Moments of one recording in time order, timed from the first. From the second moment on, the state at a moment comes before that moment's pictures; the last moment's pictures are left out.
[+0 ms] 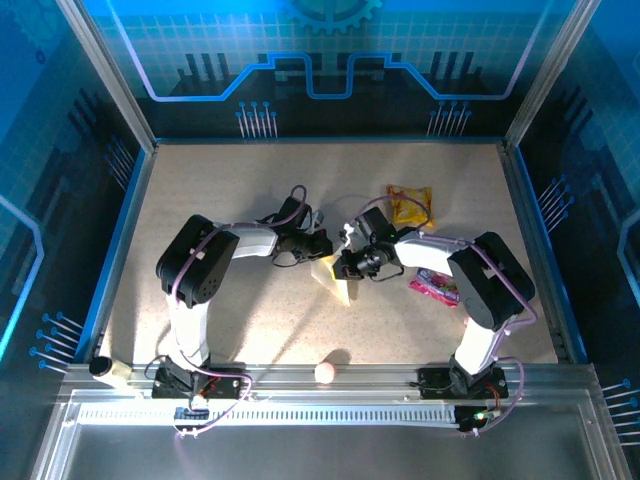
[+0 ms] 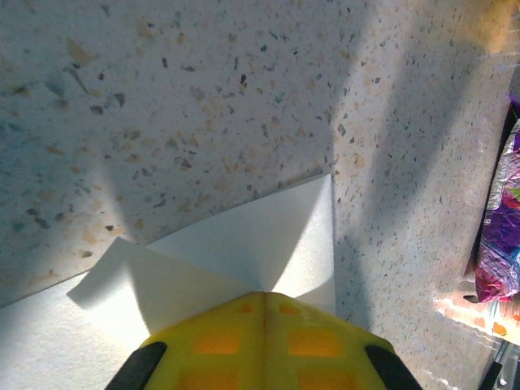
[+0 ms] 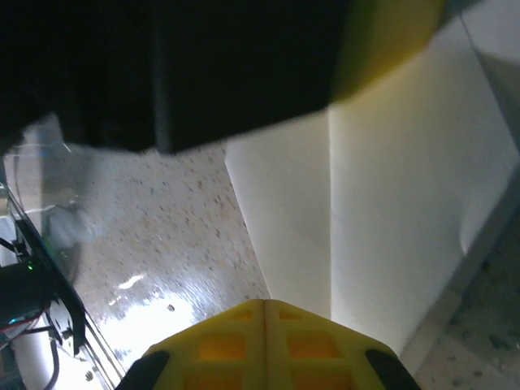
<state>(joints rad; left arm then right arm) -0.48 2.00 1.09 -0.03 0.52 -0.69 0.56 1.77 0.97 -0.29 -0.59 0.47</state>
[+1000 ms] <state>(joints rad) -0.48 2.00 1.08 -0.03 0.50 -0.69 0.56 1.83 0.95 -0.31 -0.55 0.43</state>
